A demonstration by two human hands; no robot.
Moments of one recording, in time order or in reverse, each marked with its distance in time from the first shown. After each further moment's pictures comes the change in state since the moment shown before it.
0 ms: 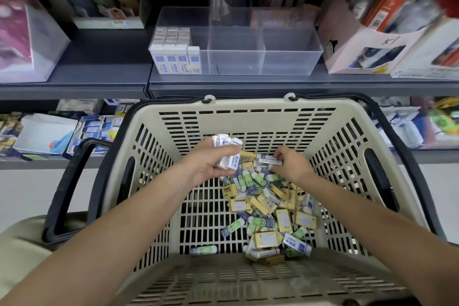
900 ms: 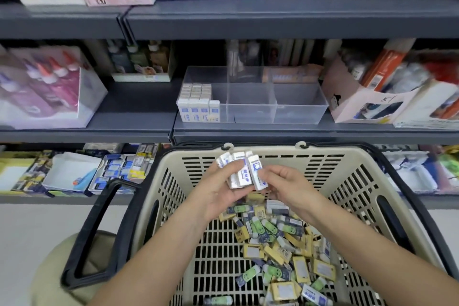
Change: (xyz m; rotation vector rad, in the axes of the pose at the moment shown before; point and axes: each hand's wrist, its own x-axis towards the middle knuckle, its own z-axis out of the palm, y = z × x) left_hand -0.027 0.035 -0.005 -0.488 -0.183 0.181; right_hand -0.058 -0.104 -0.078 1.027 -0.236 -0.177
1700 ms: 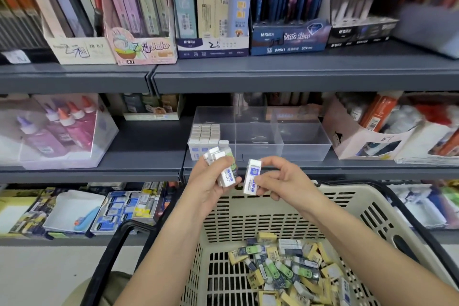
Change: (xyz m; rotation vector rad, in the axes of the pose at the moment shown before) left_hand 0.011 0.082 0.014 0.144 0.082 0.317; right_hand 0.021 -0.080 0.015 -0.095 0.041 -0.204
